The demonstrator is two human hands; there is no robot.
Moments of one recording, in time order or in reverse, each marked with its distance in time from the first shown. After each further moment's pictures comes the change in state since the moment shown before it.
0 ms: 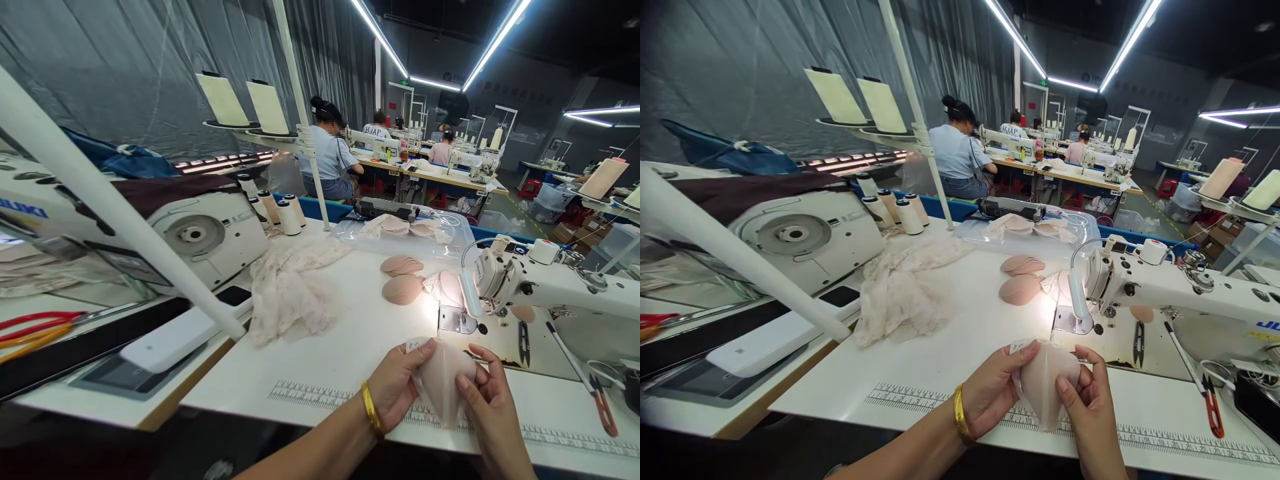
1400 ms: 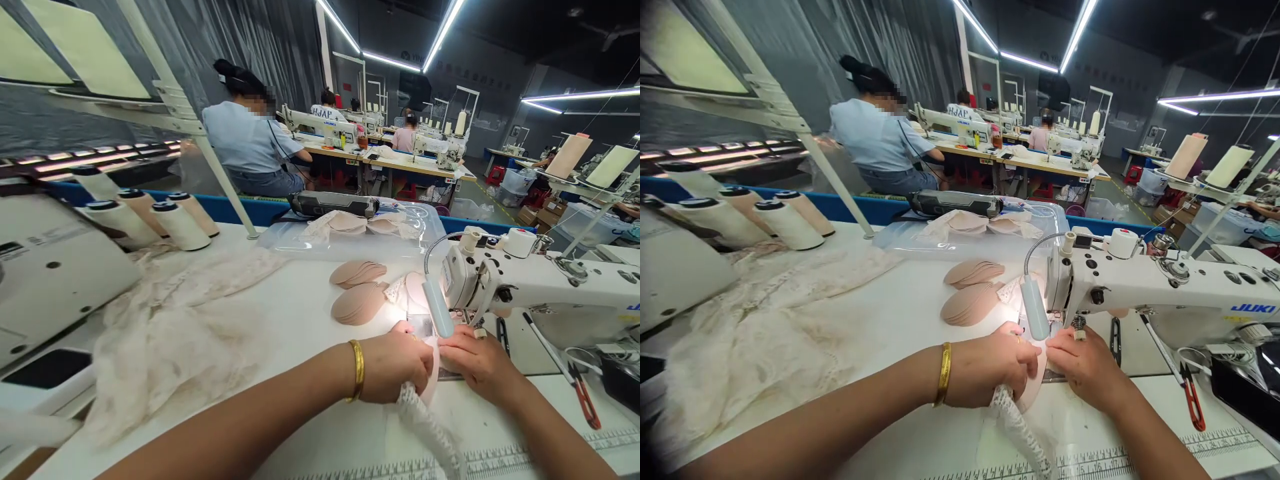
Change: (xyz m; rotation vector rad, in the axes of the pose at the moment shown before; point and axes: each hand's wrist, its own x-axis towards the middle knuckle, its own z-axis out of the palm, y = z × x) left_hand 0.088 0.061 0.003 1.953 -1.068 0.563; right_hand 0.102 -0.041 -0.061 -1.383 -0.461 -1.089
